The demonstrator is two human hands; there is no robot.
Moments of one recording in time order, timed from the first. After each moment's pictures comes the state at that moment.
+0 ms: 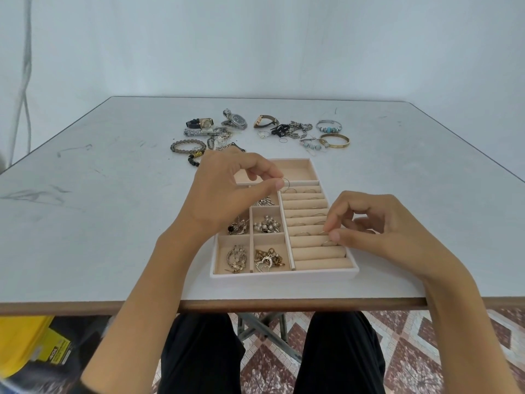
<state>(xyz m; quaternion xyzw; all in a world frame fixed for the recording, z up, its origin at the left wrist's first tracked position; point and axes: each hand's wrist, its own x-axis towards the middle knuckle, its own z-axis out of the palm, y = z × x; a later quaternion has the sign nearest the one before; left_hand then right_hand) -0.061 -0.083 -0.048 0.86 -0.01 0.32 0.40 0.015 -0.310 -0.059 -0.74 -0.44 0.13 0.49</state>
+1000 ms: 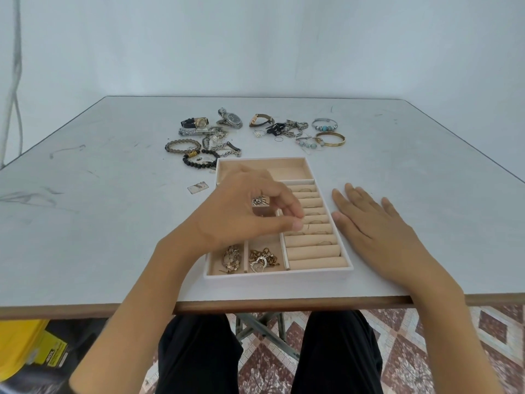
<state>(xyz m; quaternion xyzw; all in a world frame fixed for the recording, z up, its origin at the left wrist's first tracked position) -0.069 -0.099 -0.046 0.88 -0.11 0.15 0.43 0.024 -0.306 -0.082 -0.95 -0.29 0.06 0.10</state>
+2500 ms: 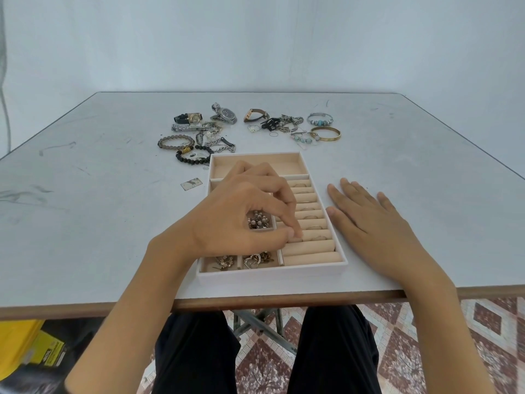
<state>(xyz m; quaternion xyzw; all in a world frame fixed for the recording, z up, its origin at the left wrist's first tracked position) -0.068 -0.098 -0.051 0.92 -0.23 0.17 0.26 0.022 -0.306 -0.083 -0.95 -0.29 0.04 0.12</state>
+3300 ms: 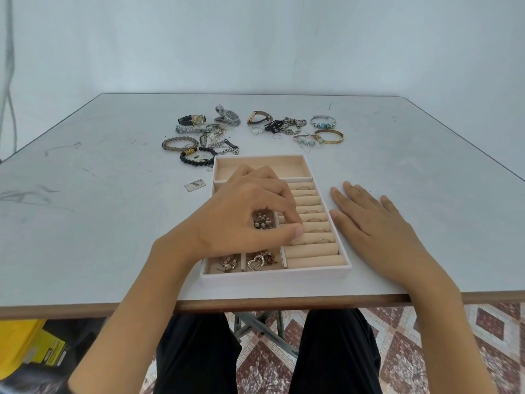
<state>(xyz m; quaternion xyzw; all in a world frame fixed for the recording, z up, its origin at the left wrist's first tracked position) -0.067 -0.096 -0.054 0.92 -0.21 0.17 0.27 0.022 -0.306 -0.083 -0.95 -0.29 0.04 0.12</state>
